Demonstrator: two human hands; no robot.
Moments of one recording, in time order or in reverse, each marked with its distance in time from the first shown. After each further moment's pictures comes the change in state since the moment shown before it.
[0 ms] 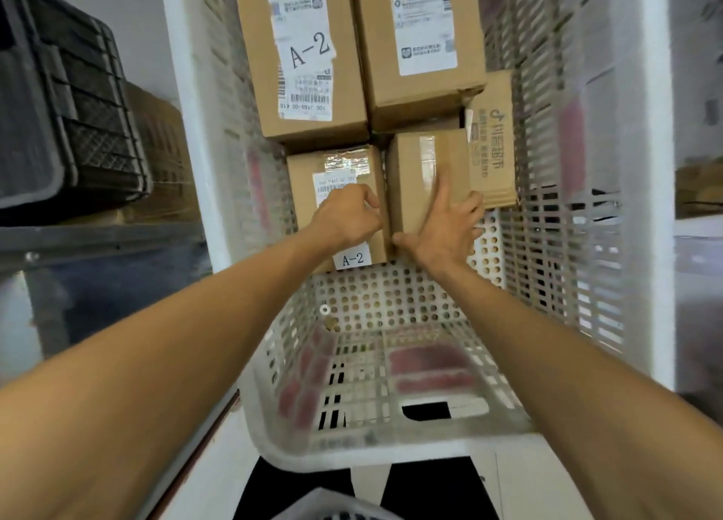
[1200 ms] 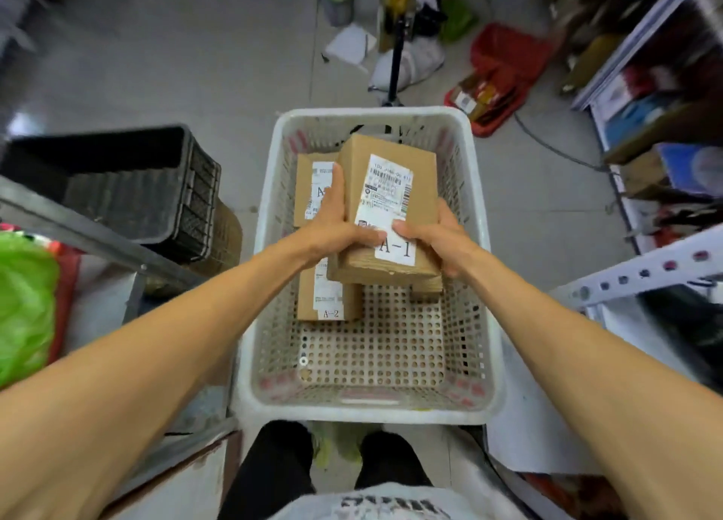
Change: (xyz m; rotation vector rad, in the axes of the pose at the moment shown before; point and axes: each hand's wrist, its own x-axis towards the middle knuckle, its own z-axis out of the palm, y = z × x) left_hand -0.201 0.127 -0.060 -0.517 0.155 0.329; right_hand -0.072 0.033 -0.237 1.079 -0.489 -0.469
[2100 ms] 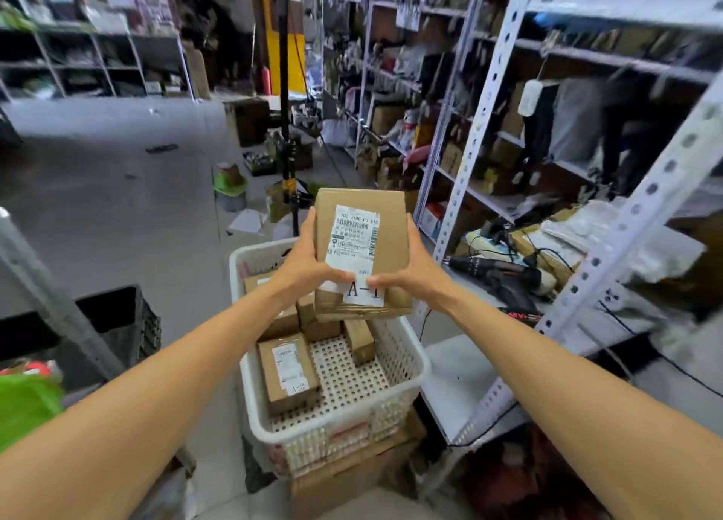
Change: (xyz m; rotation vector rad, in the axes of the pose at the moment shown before) left_hand -0.255 0.071 0.003 0.101 -0.106 0.553; right_hand -0.311 -0.078 0.090 -0.370 0.340 -0.433
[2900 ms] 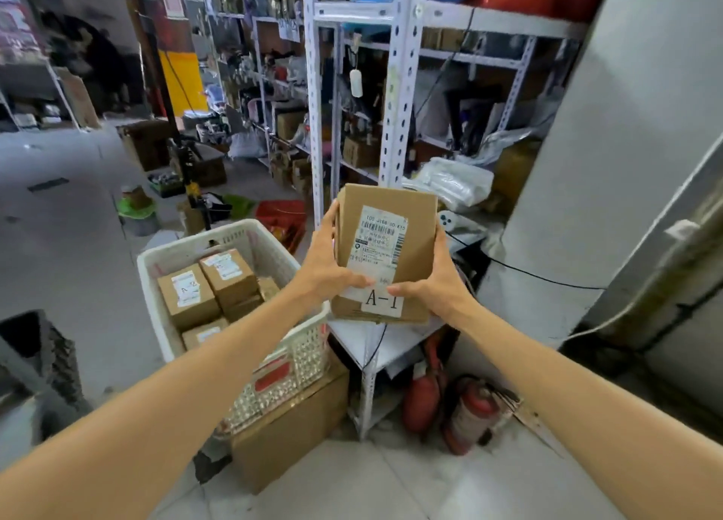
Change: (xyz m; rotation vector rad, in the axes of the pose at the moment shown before) left_hand -0.170 0.061 0.214 0.009 -0.253 0.271; right_hand -0.313 0.040 -0.108 -0.012 0.453 -0.016
